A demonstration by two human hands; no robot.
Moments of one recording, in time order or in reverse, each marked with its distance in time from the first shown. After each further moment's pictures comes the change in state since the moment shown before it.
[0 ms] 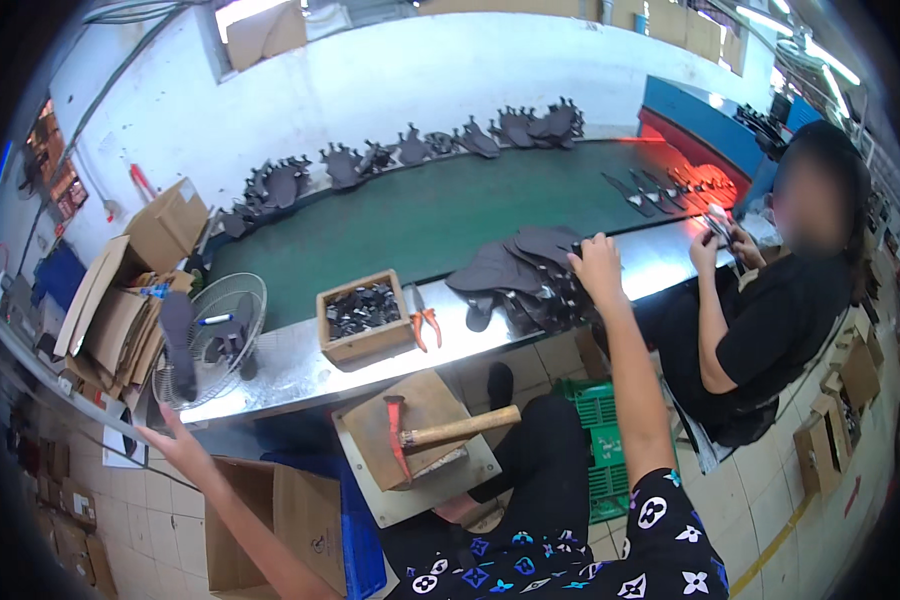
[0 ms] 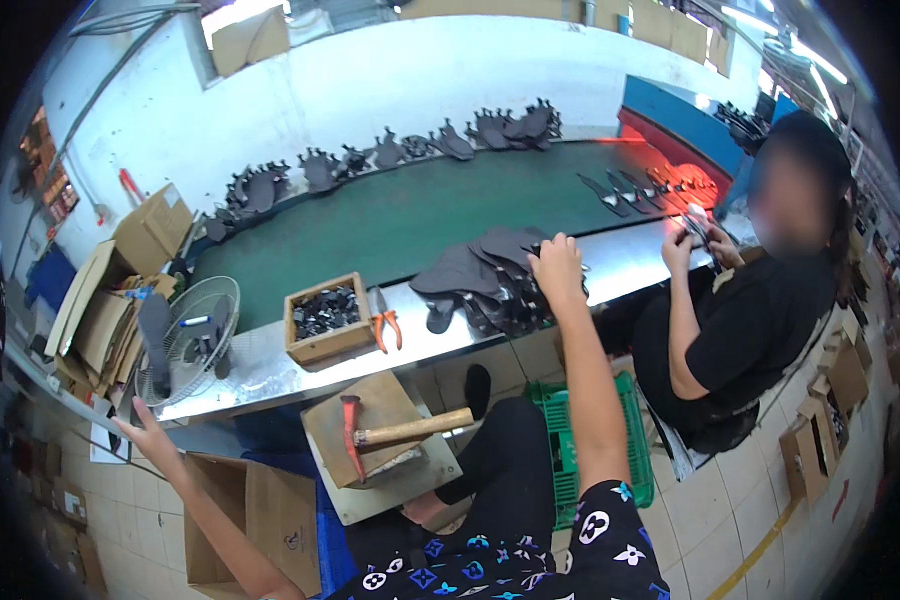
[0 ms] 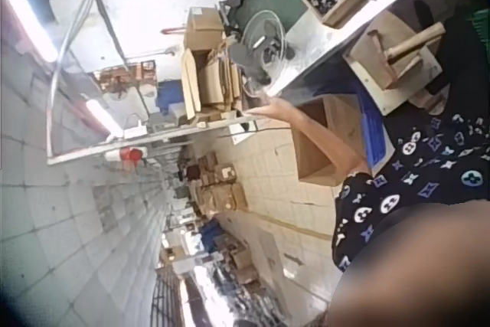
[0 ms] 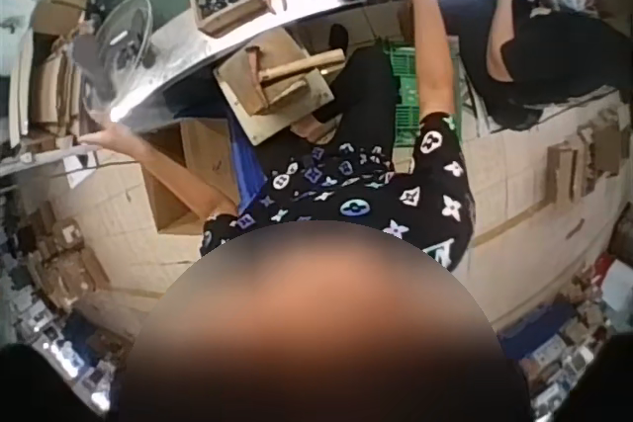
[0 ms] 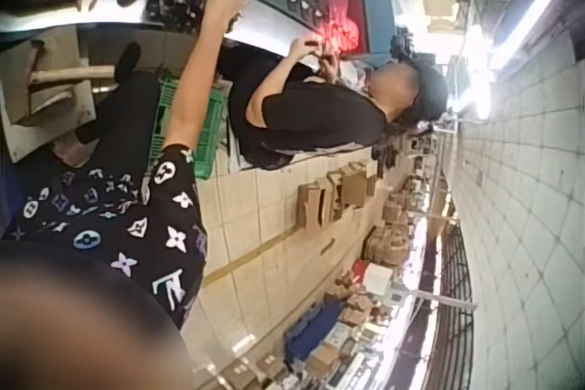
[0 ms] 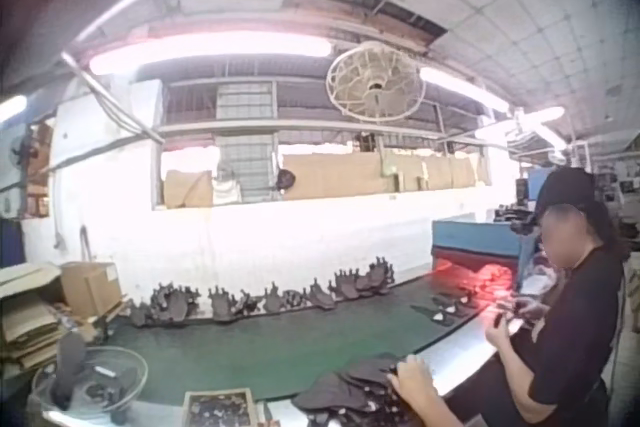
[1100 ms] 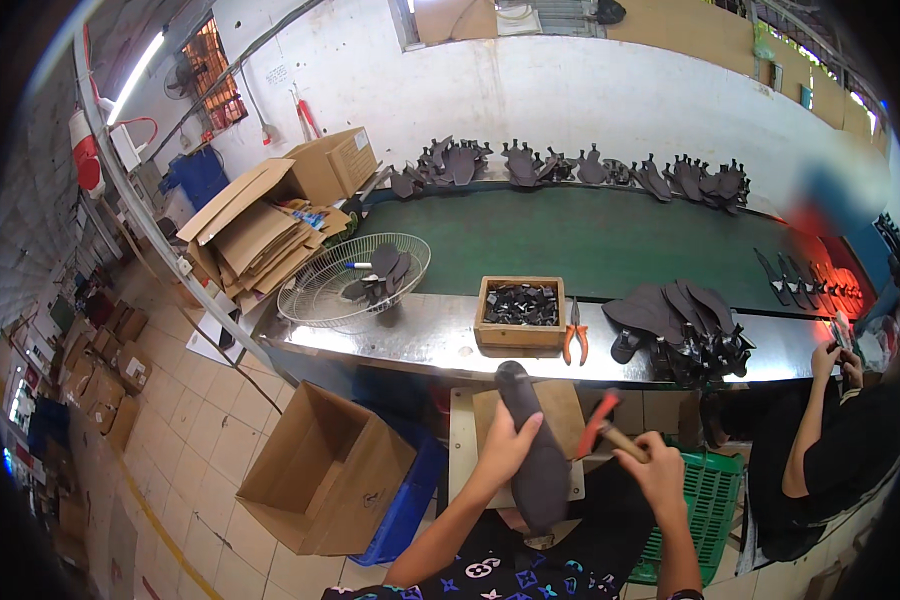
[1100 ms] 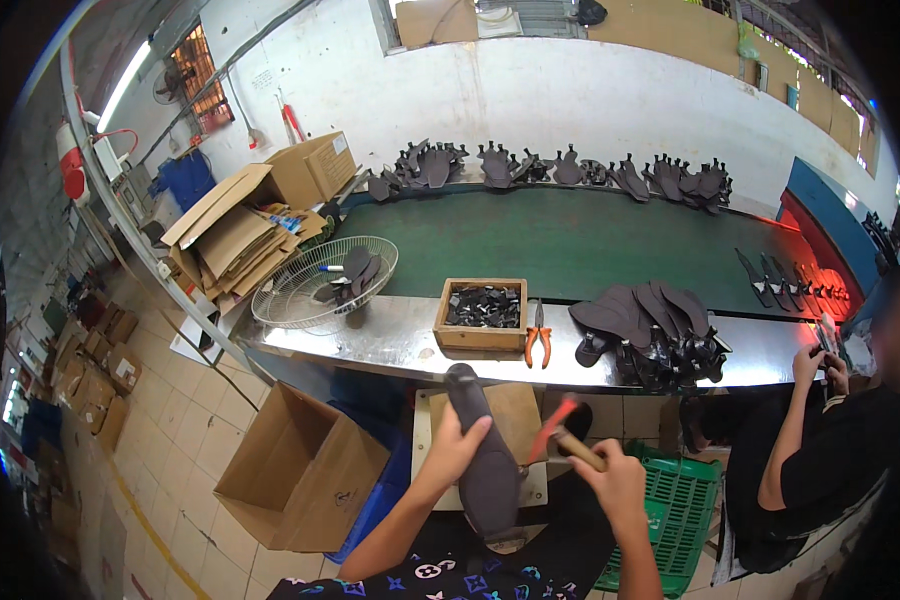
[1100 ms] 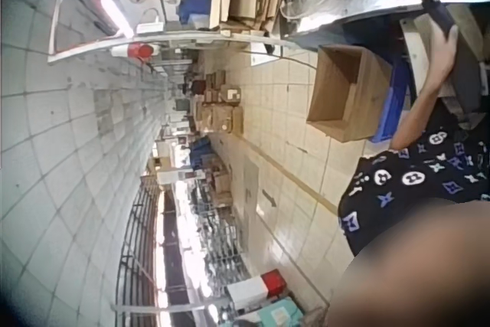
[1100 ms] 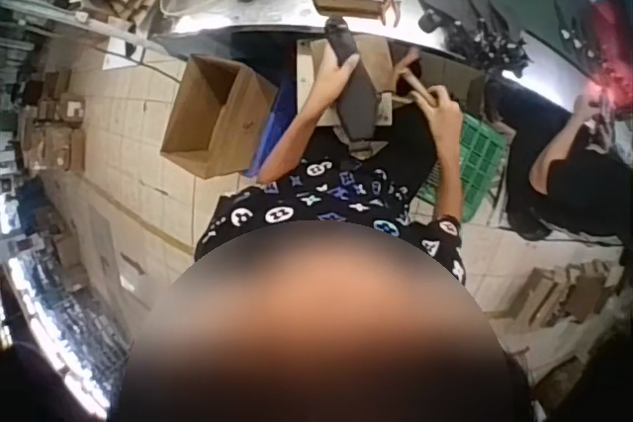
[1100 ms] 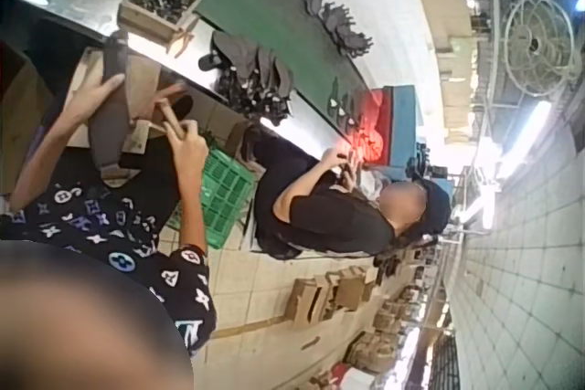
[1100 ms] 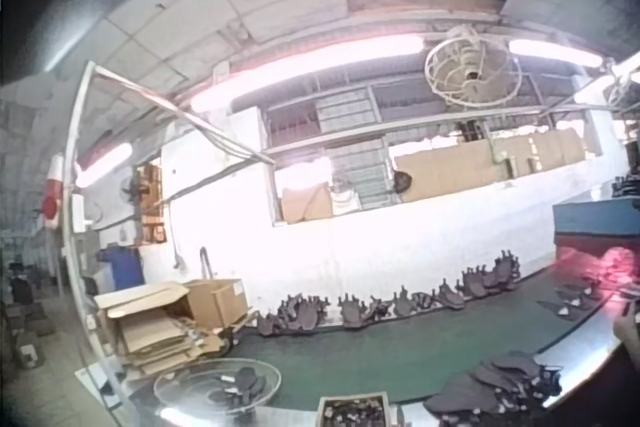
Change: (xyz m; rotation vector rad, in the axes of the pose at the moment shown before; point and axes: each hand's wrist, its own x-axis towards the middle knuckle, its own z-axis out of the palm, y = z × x) left_hand -0.240 0.089 0.035 -0.481 -1.084 -0.338; right_hand -0.219 -0.103 -0.088 0.641 -0.397 -0.065
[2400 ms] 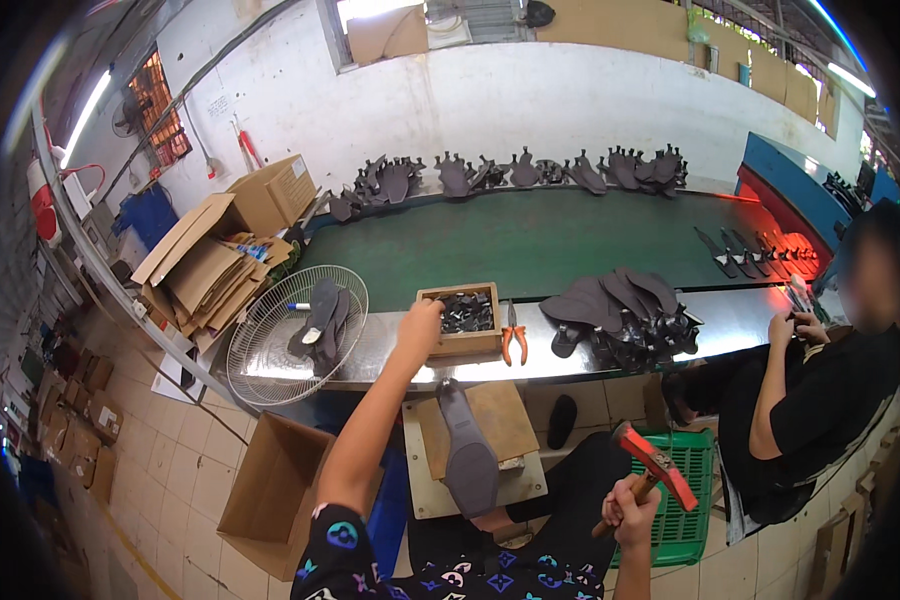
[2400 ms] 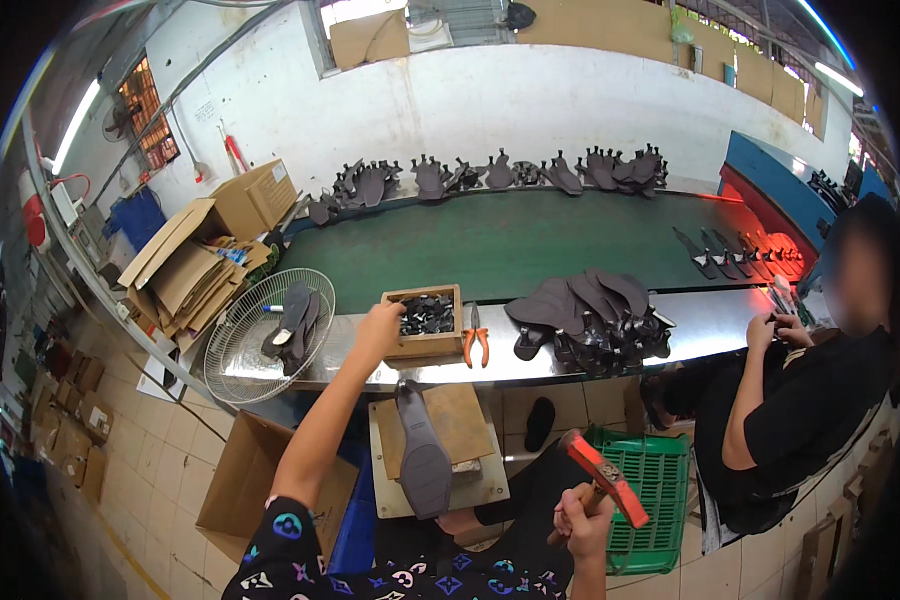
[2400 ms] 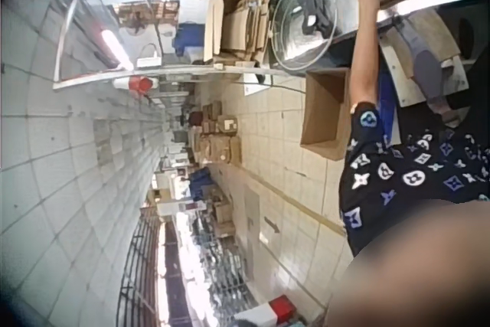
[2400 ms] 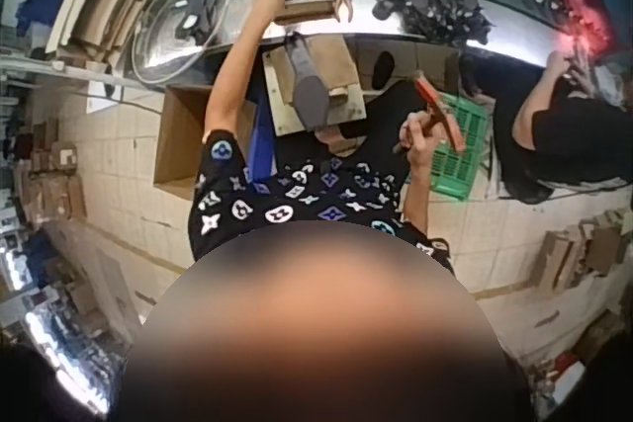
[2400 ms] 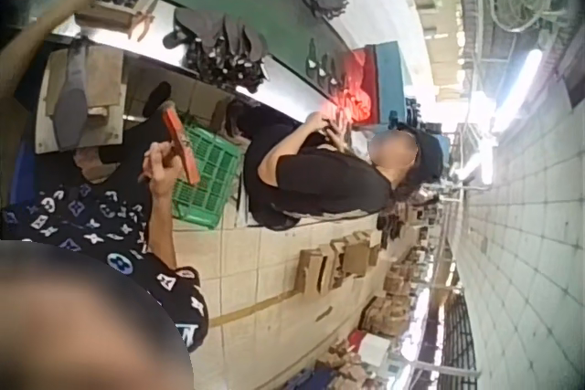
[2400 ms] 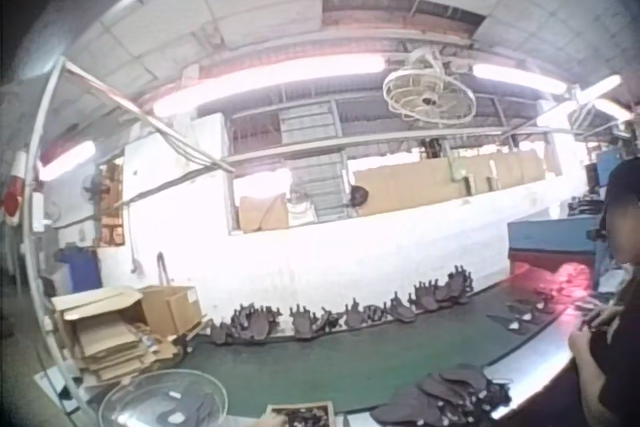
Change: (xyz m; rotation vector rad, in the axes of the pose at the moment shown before) left_hand 0.232 -0.013 -0.051 1.047 0.050 0.600; right_hand -0.091 0.000 -0.021 1.327 0.139 0.236
